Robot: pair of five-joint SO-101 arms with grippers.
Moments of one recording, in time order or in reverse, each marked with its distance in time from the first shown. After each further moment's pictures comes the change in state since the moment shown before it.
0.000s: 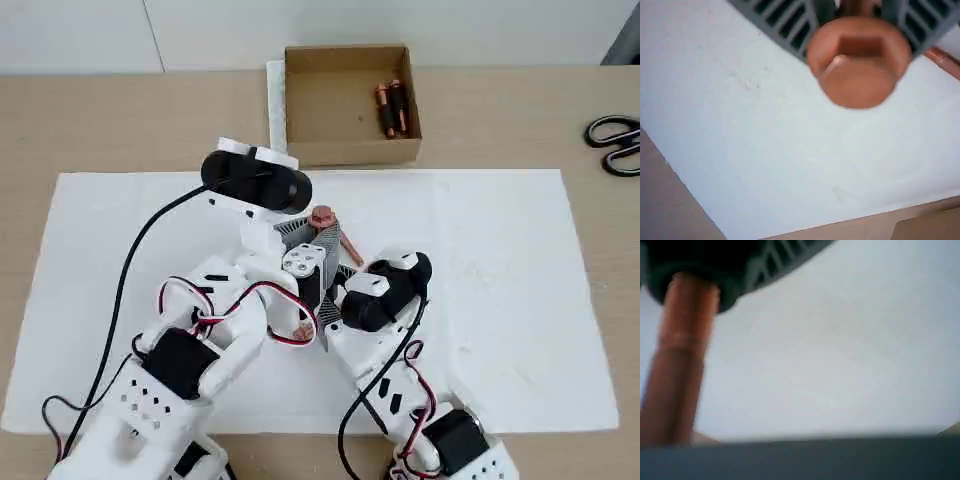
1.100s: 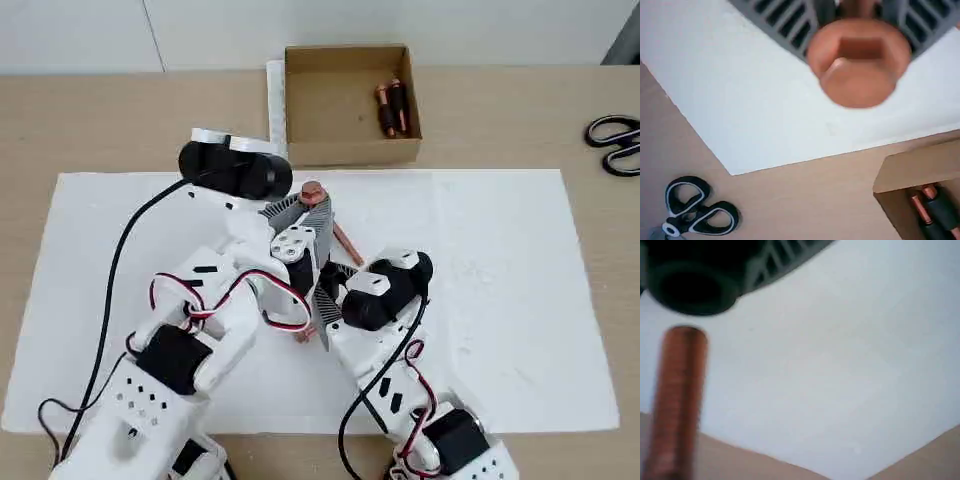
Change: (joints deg) left arm -2.6 0.0 0.0 -6.9 0.1; right arm 0.1 0.0 0.0 0.0 0.0
